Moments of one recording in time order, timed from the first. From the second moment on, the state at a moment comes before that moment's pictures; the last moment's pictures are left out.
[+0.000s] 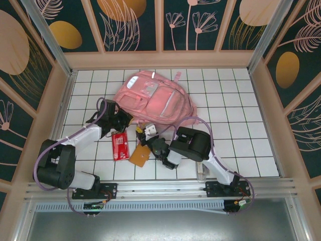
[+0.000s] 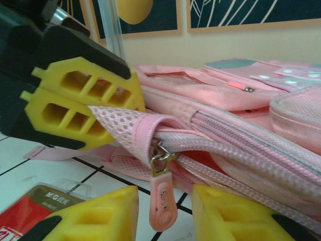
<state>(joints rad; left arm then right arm) -0.29 1.41 0.71 -0.08 0.36 -1.33 1.14 2.28 0.81 1.49 0.53 0.08</state>
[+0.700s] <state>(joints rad) -0.26 1.46 0.70 -0.06 0.36 -1.28 1.14 2.21 0.68 1.49 0.61 0.09</state>
